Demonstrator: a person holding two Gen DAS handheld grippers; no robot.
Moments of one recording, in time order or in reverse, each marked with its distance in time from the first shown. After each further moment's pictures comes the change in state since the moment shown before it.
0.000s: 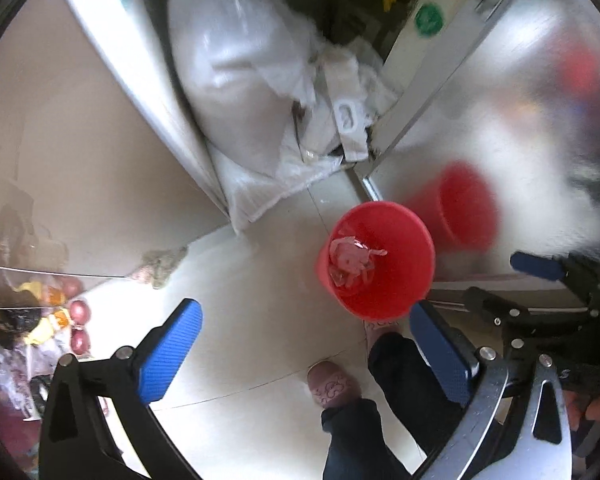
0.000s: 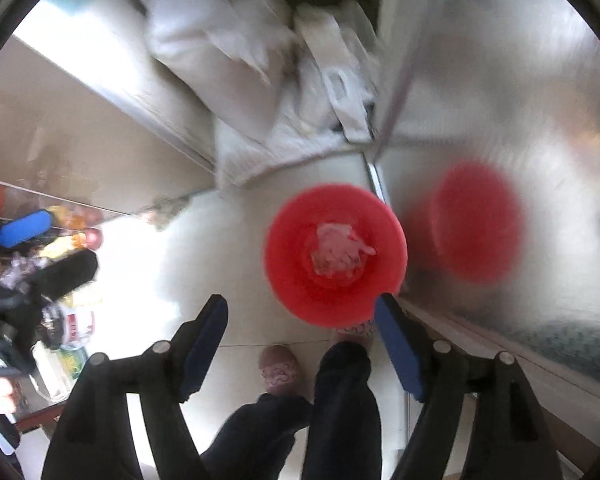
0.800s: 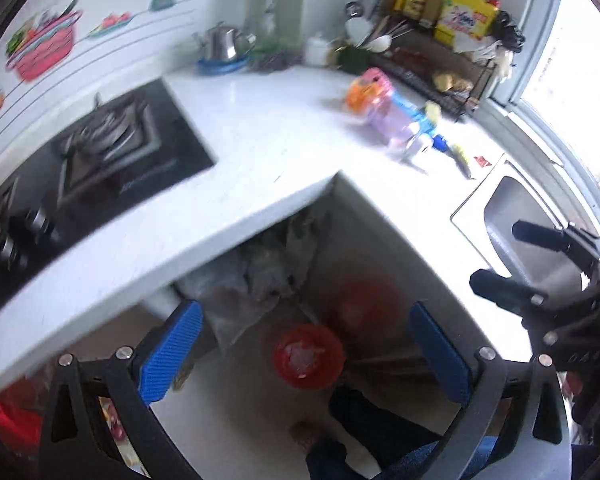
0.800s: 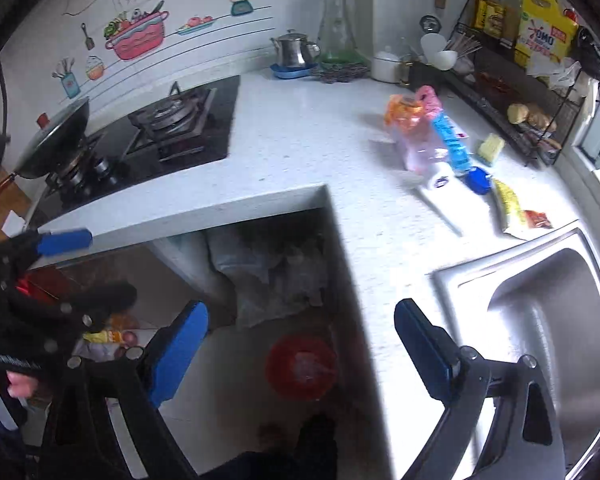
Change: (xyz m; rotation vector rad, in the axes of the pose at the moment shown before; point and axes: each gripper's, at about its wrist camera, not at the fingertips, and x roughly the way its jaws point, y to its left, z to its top) left arm -0.334 -0.116 0.100 0.208 -0.344 -0.108; right arm -0.391 -0.035 0.005 0.000 -0.482 -0.066
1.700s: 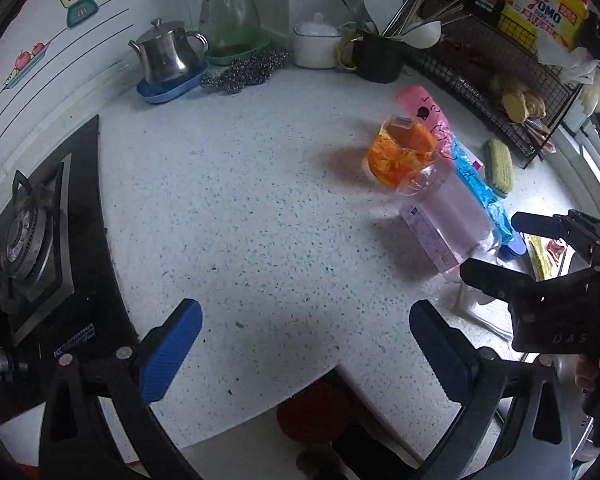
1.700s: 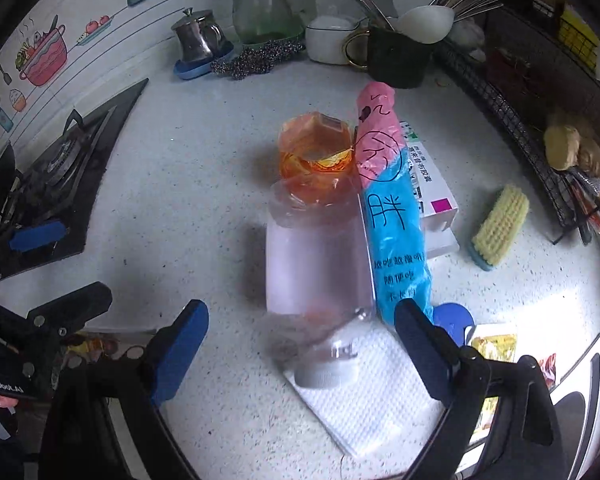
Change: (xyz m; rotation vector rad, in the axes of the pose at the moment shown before) left arm 0.178 -0.023 0.198 0.000 0.126 0.097; right arm 0.158 -0.136 0.168 0.012 0.171 0.032
